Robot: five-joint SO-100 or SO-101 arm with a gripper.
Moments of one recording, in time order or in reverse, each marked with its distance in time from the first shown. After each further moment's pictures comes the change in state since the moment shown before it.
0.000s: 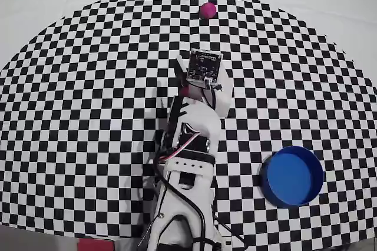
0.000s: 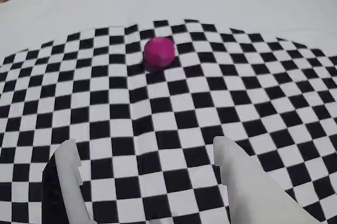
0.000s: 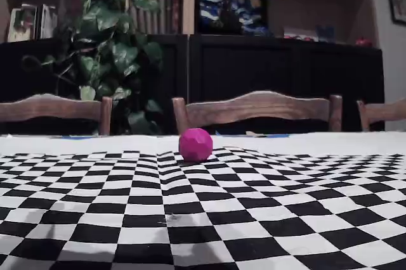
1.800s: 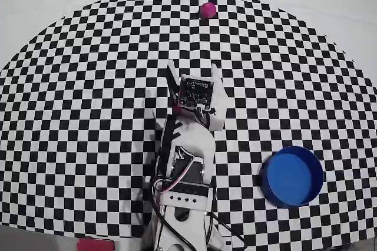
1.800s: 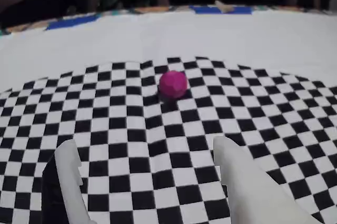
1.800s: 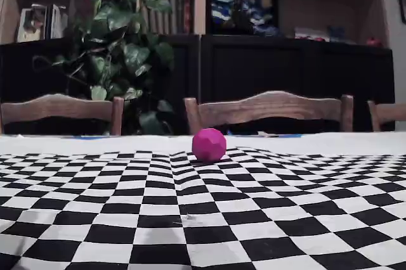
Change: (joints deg) arm -1.6 34.3 12.9 12.0 0.2
